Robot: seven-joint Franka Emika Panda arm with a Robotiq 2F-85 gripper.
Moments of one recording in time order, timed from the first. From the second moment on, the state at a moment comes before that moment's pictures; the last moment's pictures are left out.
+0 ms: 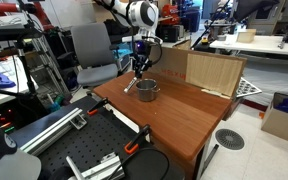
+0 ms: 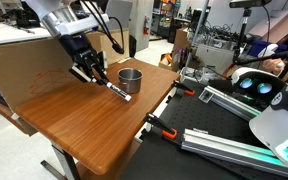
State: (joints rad) arm 0.21 0.85 0.06 -1.41 -0.08 1.66 0.28
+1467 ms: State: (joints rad) arm 0.27 1.00 0.01 -1.23 -0.16 1.59 0.29
